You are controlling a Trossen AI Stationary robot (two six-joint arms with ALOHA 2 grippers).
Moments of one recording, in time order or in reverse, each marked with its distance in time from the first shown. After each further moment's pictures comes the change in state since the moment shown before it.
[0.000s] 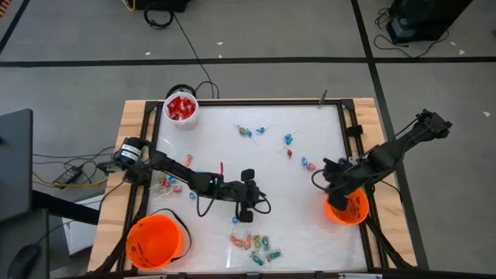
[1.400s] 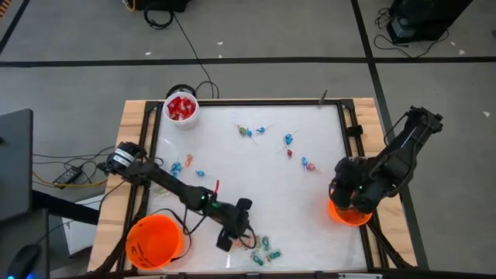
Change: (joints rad) left arm -0.172 -0.035 0.009 -0.121 0.282 0.021; right arm 0.271 0.090 0.163 -0.287 0.343 0.483
